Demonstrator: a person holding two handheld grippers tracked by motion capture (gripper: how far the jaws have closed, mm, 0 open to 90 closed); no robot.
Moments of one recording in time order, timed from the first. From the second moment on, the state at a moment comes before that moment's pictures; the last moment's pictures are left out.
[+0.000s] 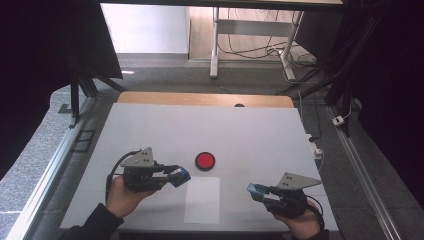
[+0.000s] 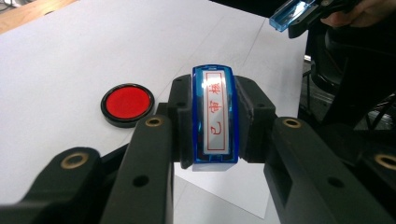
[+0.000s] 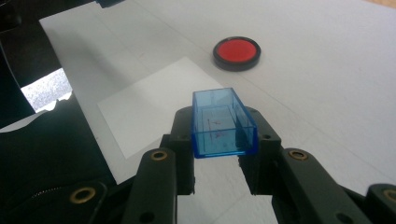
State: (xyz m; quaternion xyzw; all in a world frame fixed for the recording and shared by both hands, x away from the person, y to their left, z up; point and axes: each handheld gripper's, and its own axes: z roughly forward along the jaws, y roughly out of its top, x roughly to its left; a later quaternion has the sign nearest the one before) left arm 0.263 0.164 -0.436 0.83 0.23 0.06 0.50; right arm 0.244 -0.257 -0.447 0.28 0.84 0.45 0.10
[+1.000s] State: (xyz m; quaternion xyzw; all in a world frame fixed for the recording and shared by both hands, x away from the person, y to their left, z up) left arm 0.289 0.154 -0.437 0.83 0.26 0.05 0.49; right arm 0.231 -0.292 -0.452 0.35 0.81 0.45 0.11
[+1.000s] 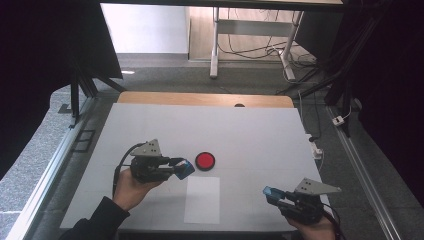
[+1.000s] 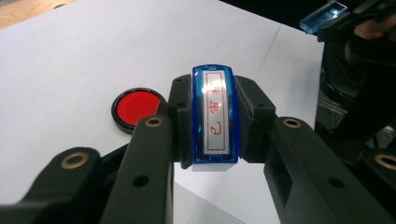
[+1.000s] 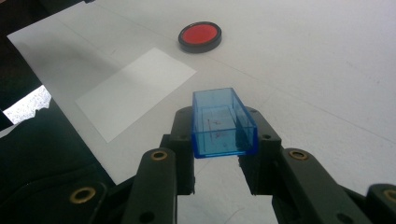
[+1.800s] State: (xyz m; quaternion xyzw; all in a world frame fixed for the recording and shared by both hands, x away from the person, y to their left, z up) left arm 0.325 0.126 -0.441 0.85 0.26 0.07 0.45; right arm 0.231 -0.297 -0.455 0.37 0.81 0.43 0.12
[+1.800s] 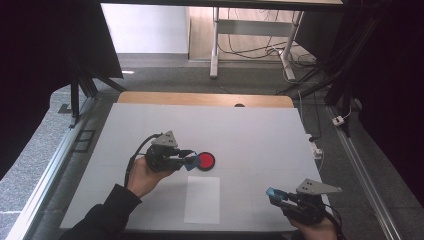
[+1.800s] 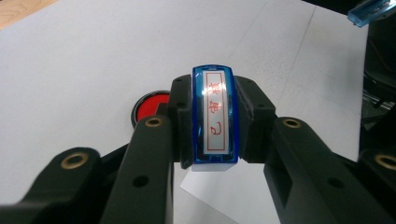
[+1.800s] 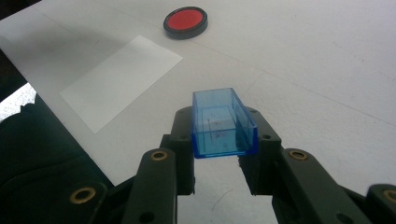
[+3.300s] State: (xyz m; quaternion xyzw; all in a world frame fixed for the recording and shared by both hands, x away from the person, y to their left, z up) left arm 0.388 0.073 -0.486 0.87 0.31 0.06 0.38; right arm 0.230 -0.294 -0.455 0.36 0.82 0.42 0.12
